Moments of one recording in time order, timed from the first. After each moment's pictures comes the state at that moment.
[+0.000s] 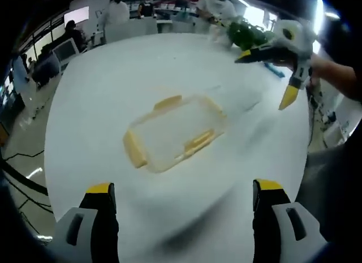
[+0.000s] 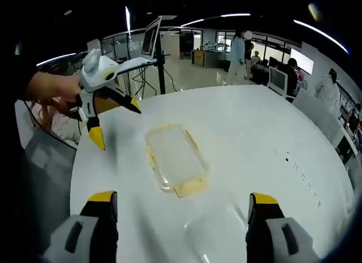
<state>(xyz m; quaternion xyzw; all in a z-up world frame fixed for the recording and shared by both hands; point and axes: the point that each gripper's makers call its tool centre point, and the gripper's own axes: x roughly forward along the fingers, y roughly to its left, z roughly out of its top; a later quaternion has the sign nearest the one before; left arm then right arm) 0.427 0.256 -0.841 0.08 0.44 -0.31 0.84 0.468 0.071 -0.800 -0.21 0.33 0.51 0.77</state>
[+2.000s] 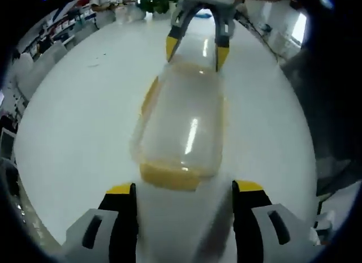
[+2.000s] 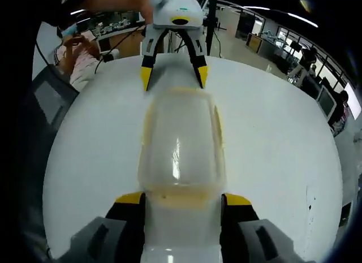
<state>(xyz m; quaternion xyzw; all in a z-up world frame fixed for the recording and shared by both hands) 0.497 0.280 -0.884 0.32 0.40 -0.57 0.65 0.498 0.106 -0.881 -0.39 0.35 0.60 0.60</state>
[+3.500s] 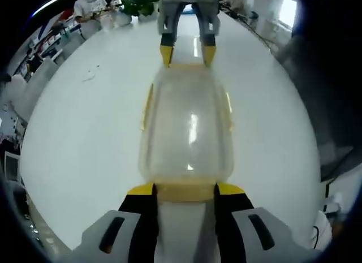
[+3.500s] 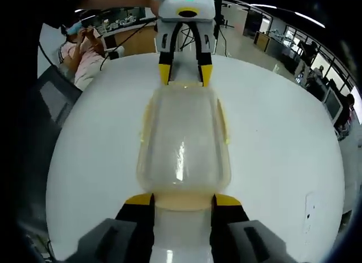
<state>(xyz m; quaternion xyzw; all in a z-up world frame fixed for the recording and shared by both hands) 0.505 0.273 -0.859 0.36 0.38 -0.58 0.63 0.502 0.112 -0.863 -0.39 0.36 0.61 0.59</state>
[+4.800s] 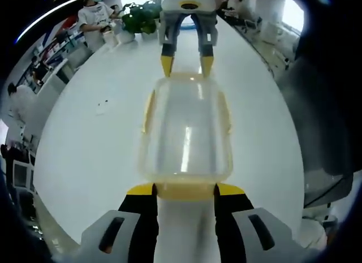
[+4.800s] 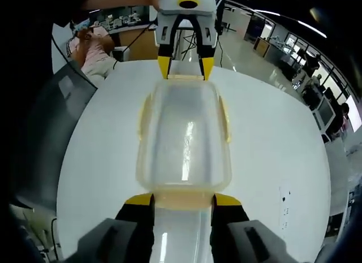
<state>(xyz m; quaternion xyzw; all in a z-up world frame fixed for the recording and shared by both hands) 0.502 0.207 -0.791 0.36 0.35 -0.57 0.65 0.502 0.047 -0.806 -0.41 0.34 0.61 0.59</state>
